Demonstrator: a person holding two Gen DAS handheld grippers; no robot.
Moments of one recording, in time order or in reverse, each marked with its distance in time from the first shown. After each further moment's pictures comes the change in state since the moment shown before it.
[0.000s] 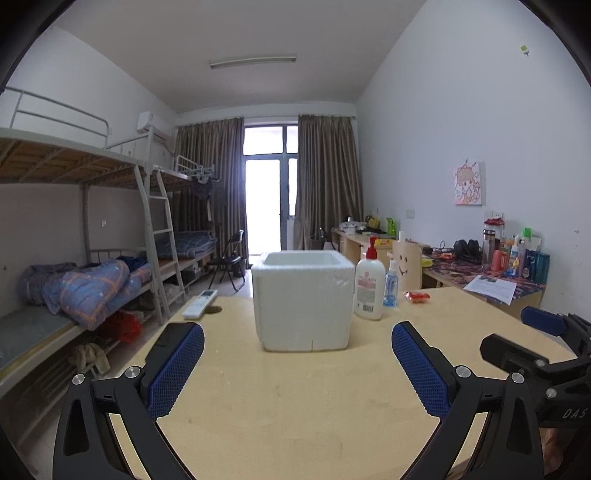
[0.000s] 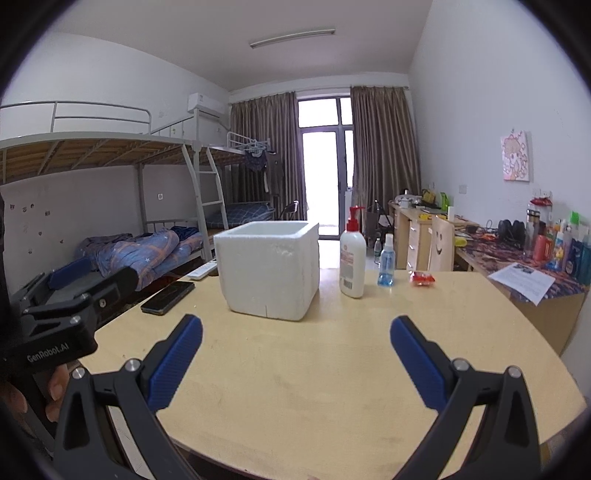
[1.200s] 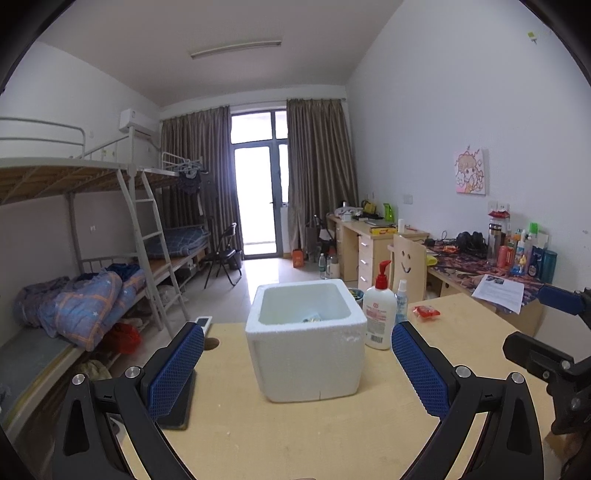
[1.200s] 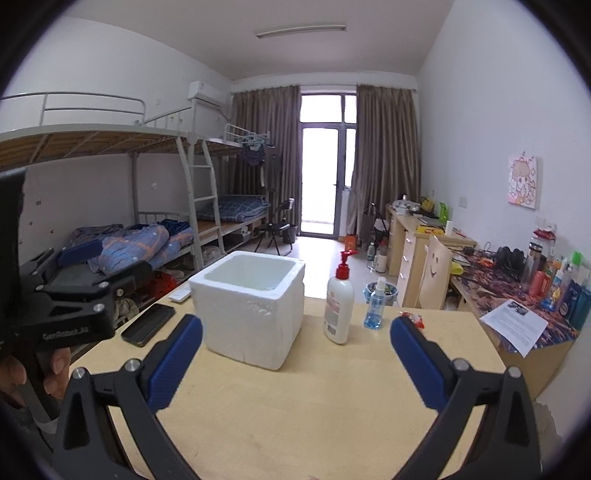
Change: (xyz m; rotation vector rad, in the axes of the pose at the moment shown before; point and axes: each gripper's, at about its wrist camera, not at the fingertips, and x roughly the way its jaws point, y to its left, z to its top) left arm 0.069 0.003 0.097 0.047 0.080 -0.021; right arm 0.038 -0.010 0.100 -0.079 0.041 -0.024
